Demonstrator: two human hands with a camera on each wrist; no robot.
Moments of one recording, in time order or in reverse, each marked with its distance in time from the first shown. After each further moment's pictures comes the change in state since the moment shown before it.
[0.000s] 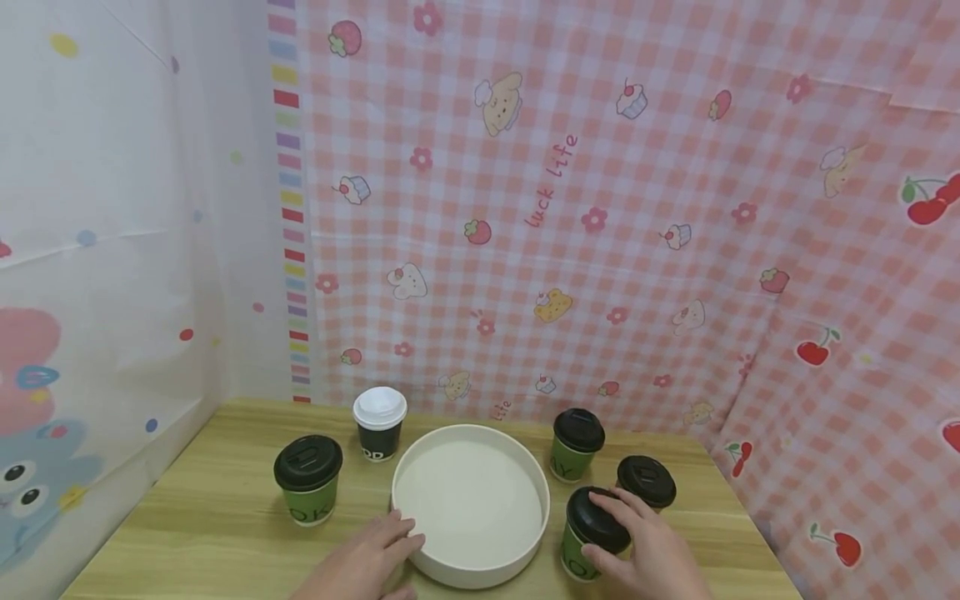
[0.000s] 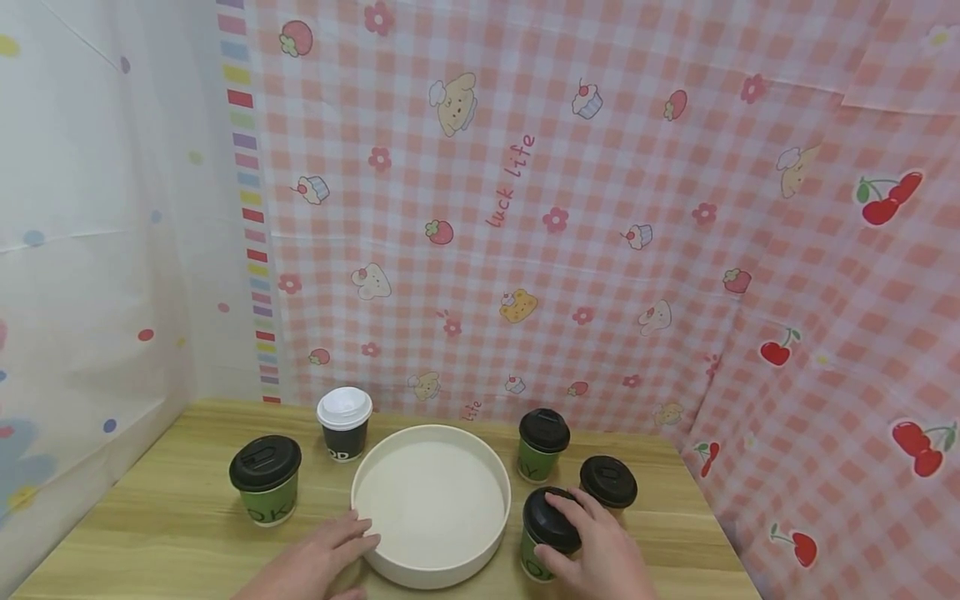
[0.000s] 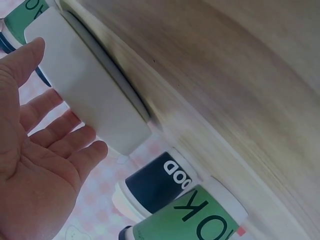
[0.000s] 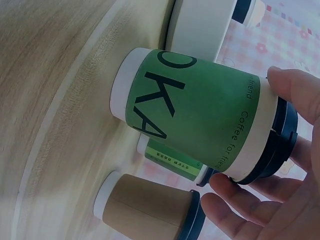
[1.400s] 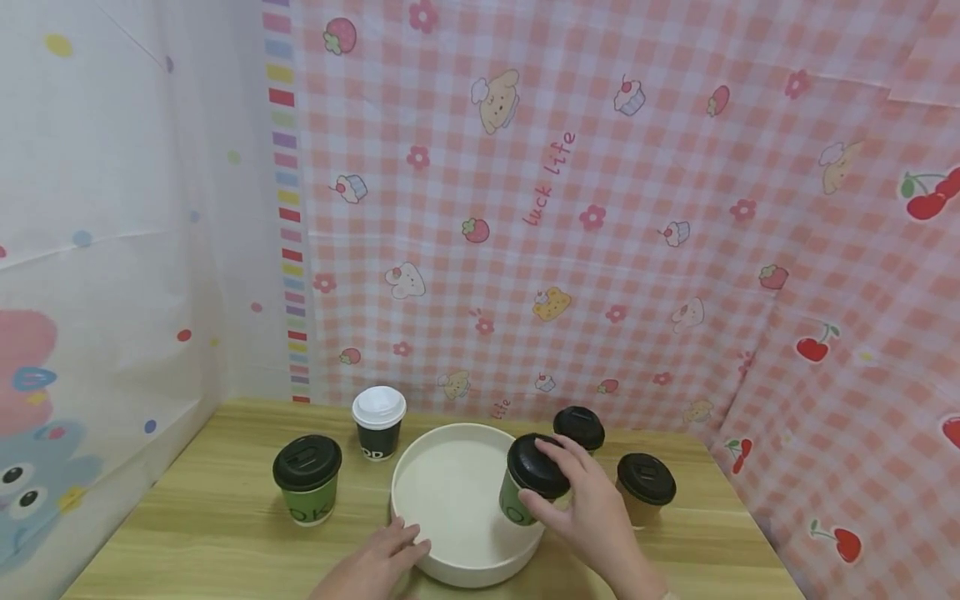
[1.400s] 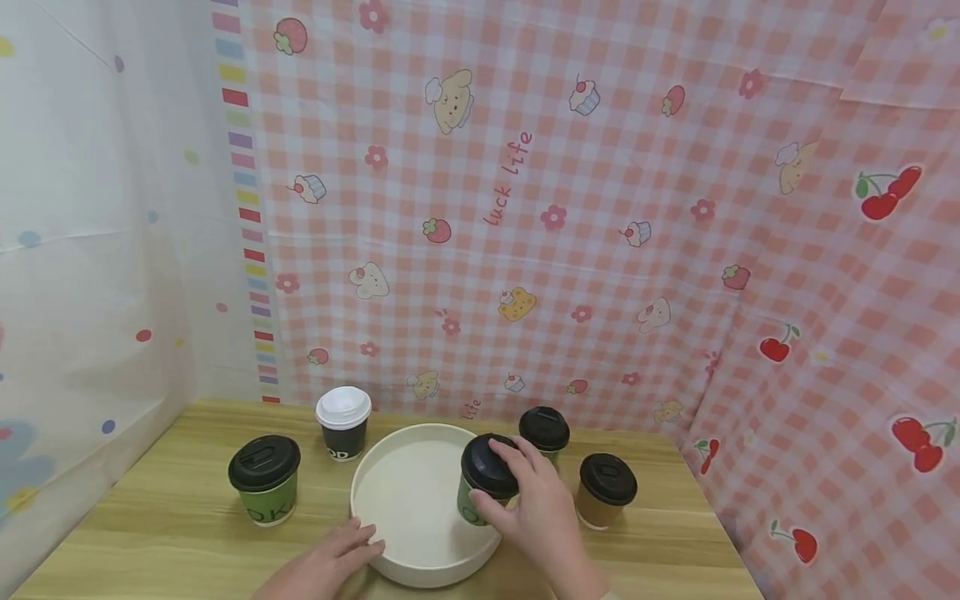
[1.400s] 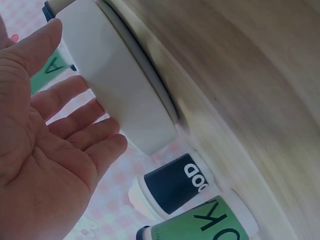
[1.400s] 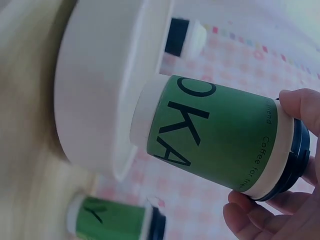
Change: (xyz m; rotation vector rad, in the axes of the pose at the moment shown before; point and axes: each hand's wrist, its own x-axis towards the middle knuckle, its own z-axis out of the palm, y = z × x) left_hand -0.001 0.009 0.007 -0.138 -0.017 -0.029; right_hand 0.035 -0.081 0.015 0.116 0.299 -0.169
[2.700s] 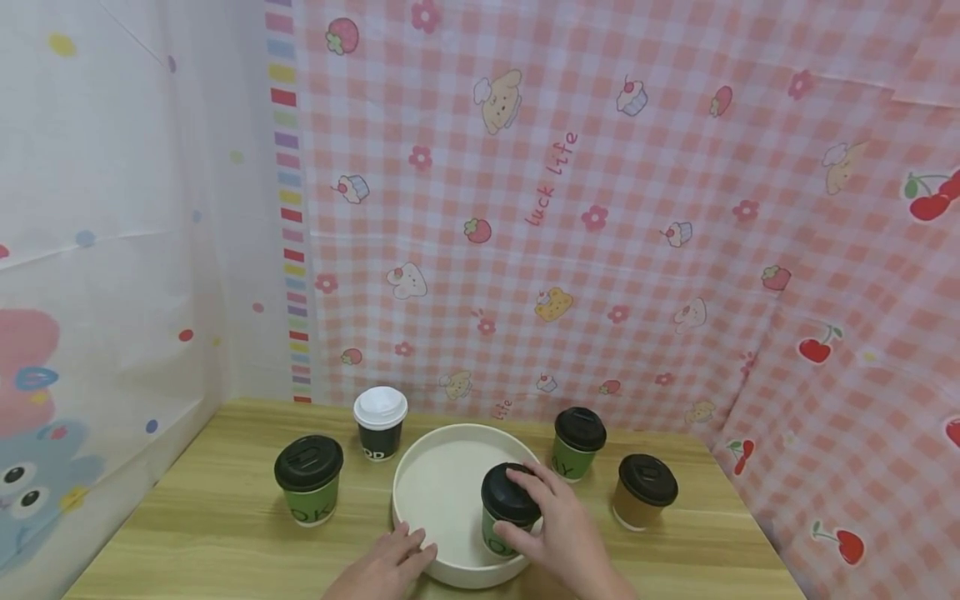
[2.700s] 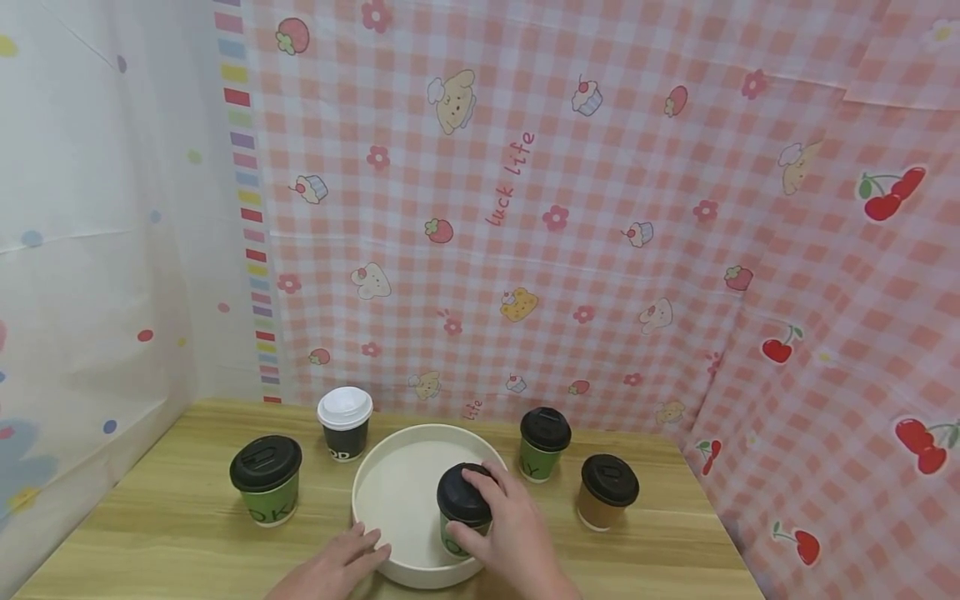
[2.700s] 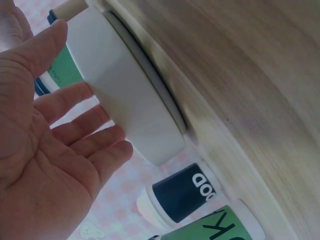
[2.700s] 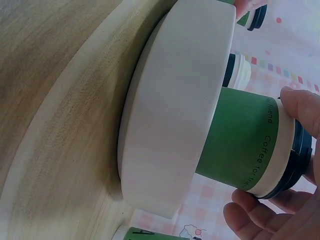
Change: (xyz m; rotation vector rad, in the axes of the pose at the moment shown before) left_hand 0.003 -0.001 0.006 -0.019 -0.049 0.040; right_hand -0.012 0.000 0.042 -0.012 -0.127 -0.015
